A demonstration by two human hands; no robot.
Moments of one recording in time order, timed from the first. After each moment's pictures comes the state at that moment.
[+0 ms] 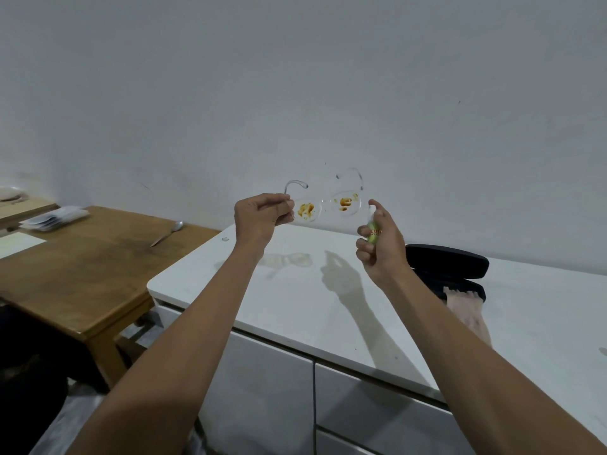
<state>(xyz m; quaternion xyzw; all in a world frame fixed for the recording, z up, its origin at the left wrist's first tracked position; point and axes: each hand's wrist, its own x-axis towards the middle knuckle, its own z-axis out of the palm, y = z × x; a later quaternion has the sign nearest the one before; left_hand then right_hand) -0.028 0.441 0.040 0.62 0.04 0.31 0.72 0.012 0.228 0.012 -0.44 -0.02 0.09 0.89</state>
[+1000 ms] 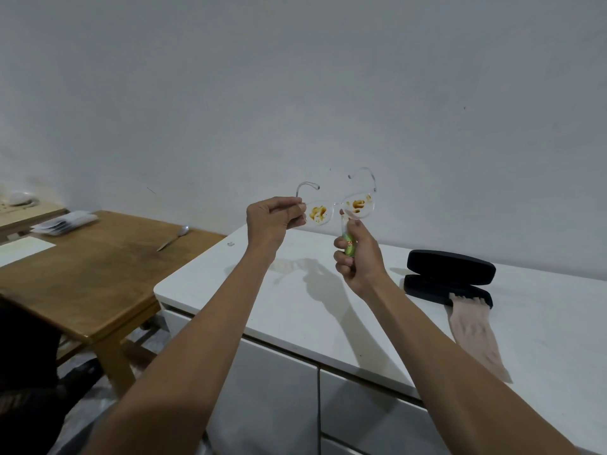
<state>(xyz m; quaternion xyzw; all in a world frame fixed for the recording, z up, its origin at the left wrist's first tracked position) -0.029 0.428 0.047 0.61 0.04 0.31 0.73 -0.007 0.260 0.008 -0.46 -0.07 0.16 0.87</state>
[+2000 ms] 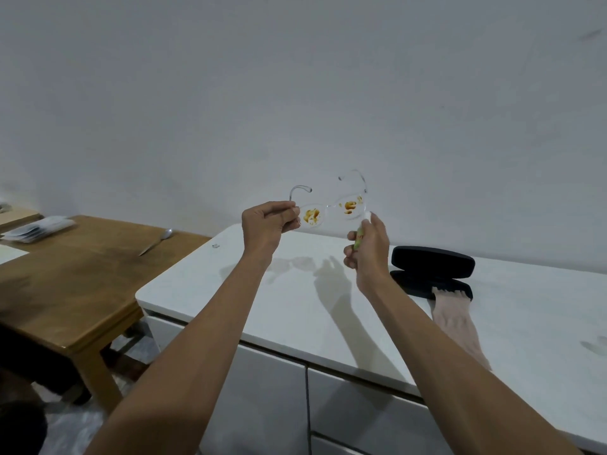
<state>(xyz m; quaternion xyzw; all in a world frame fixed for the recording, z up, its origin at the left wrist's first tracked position) -0.017 0.413 0.035 0.60 0.04 0.29 0.74 0.002 0.236 0.010 -0.53 0.01 -0.02 0.85</state>
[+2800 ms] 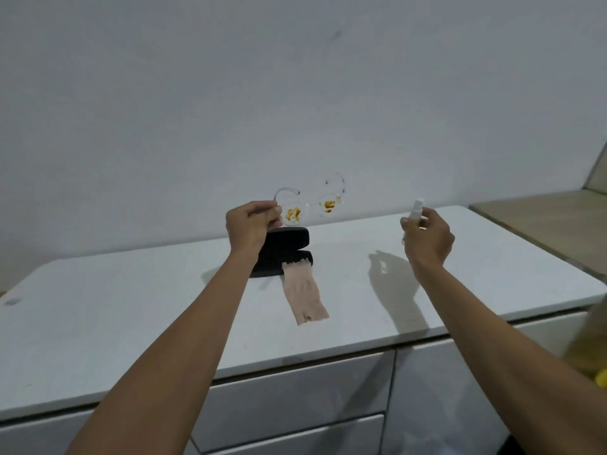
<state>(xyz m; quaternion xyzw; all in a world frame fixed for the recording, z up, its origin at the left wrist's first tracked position) 0.037 0.178 0.009 0.64 -0.05 0.12 0.76 -0.043 -0.106 -0.031 -0.70 0.28 -0.40 0.53</state>
